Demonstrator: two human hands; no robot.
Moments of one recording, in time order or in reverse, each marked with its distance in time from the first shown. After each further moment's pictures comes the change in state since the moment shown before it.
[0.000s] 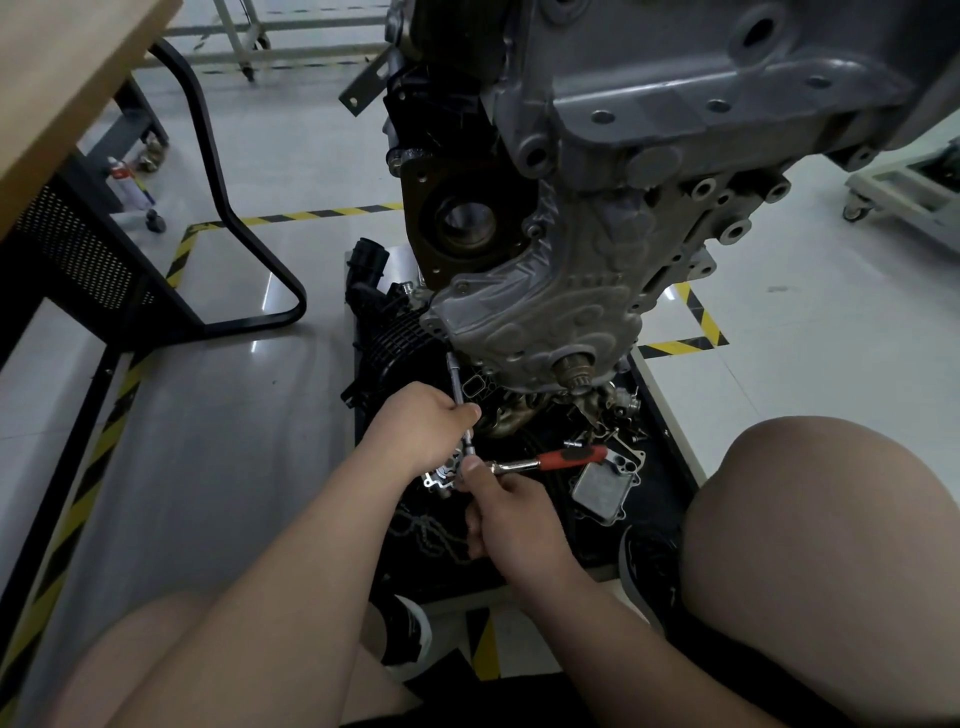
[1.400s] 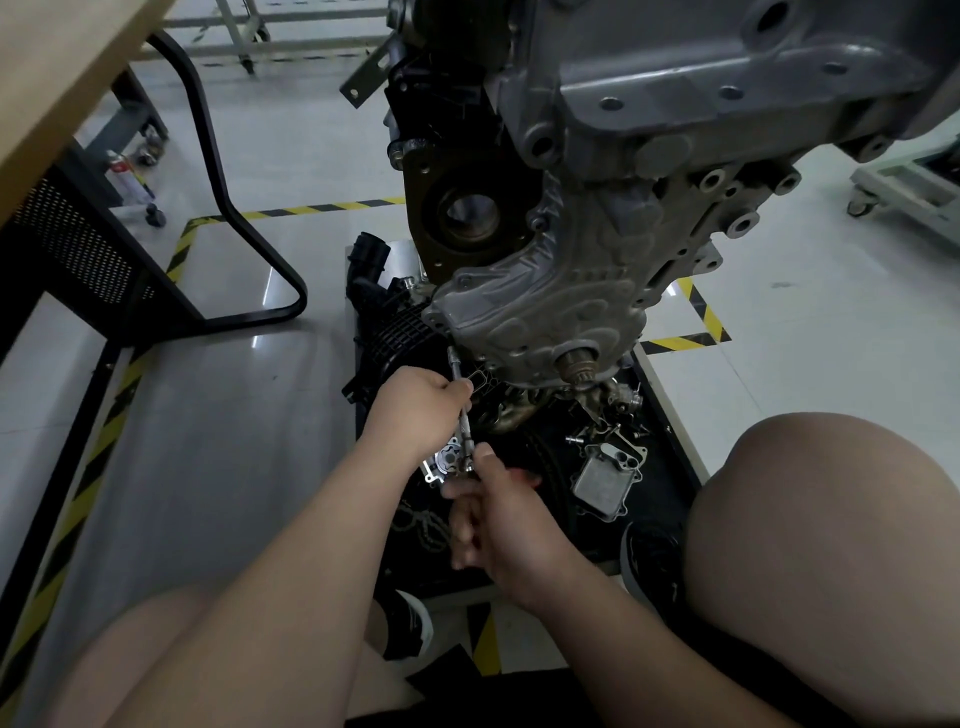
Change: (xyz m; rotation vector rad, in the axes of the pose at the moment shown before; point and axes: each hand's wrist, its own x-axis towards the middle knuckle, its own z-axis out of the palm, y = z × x) left_hand 0.005 0.001 0.002 -0.221 0.110 -0.007; right_hand 0.003 -0.003 0.005 0.235 -0.189 0.232
